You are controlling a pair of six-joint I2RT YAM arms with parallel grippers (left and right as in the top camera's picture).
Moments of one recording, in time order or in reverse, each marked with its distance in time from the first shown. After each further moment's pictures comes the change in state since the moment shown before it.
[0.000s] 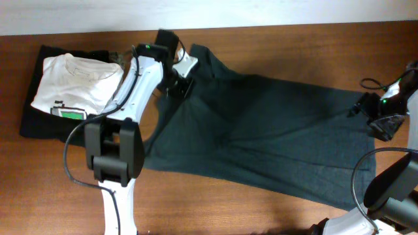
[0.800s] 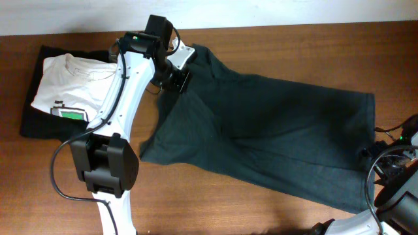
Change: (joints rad) left arm 0.000 -0.116 0.068 -0.143 -0.004 0.003; right arm -0.229 0.001 -0.410 0.231 0.191 0.117
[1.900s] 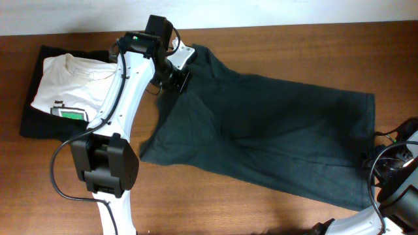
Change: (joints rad) left arm 0.000 0.000 0.000 -0.004 0.000 0.000; right arm -0.005 0.048 -0.051 0.130 0.067 0.076
